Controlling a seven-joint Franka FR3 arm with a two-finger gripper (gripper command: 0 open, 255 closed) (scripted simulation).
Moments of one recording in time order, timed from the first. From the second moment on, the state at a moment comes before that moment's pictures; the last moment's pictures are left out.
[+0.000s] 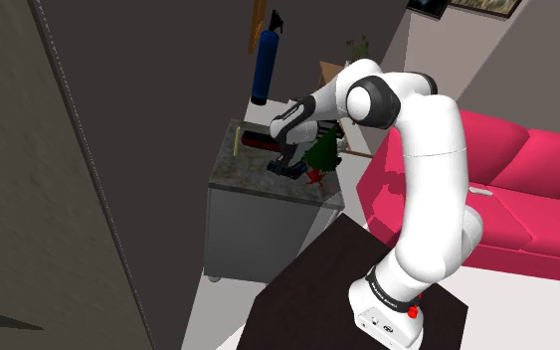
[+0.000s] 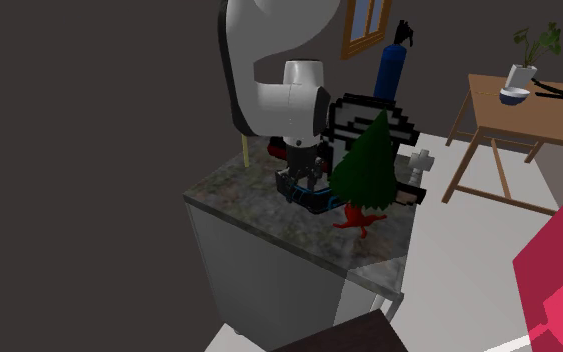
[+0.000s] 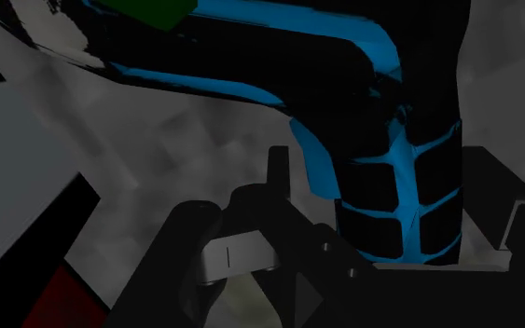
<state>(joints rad) -0.20 0.68 -0.19 -1.85 0.16 2.48 -0.73</state>
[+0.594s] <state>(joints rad) -0.20 0.65 -0.20 -1.86 0.16 2.45 -0.72</state>
